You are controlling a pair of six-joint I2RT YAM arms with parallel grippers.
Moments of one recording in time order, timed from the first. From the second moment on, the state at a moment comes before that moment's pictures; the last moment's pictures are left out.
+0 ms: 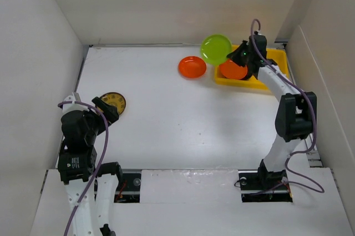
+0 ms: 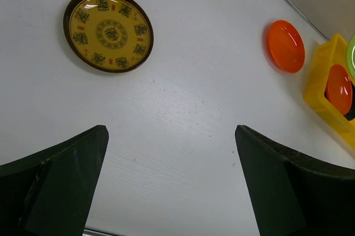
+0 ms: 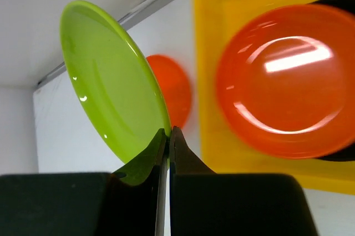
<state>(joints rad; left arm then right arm) 0.14 0.47 0.92 -0.91 0.04 -0.53 0.15 1.82 1.46 -0.11 -0.12 0.72</state>
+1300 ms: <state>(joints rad) 0.14 0.47 0.92 -0.91 0.04 -0.53 -0.12 1.85 1.32 -0.14 -0.19 0.67</state>
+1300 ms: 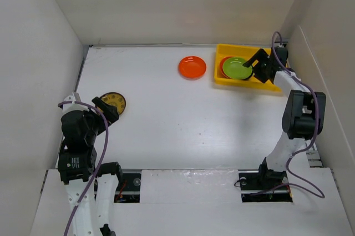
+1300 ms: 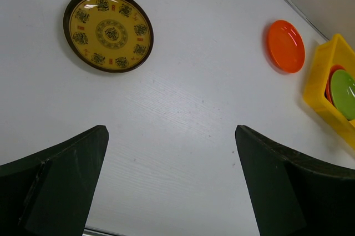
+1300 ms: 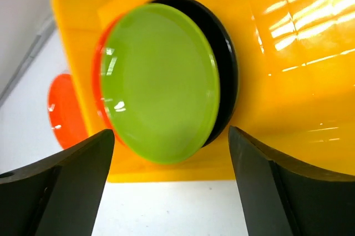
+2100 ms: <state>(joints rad) 0.14 0.48 0.92 -0.91 0.03 -0.53 0.57 1.86 1.22 0.10 -0.22 0.71</state>
